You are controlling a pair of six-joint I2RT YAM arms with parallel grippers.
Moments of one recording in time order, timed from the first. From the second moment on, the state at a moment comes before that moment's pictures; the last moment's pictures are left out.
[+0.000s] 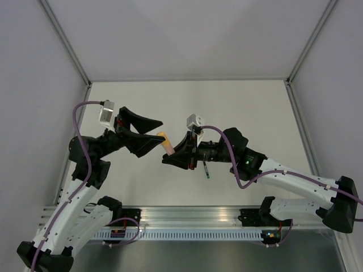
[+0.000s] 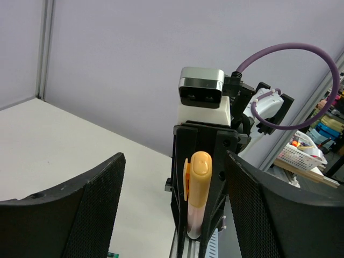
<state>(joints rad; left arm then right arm) -0.38 0.73 0.78 0.48 0.80 -0.76 1.03 1.15 0.93 0.30 -0.47 0.36</state>
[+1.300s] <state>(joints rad) -0.36 0.80 0.56 1.13 0.76 -1.02 1.05 1.26 1.18 -0.05 -0.45 0.25</state>
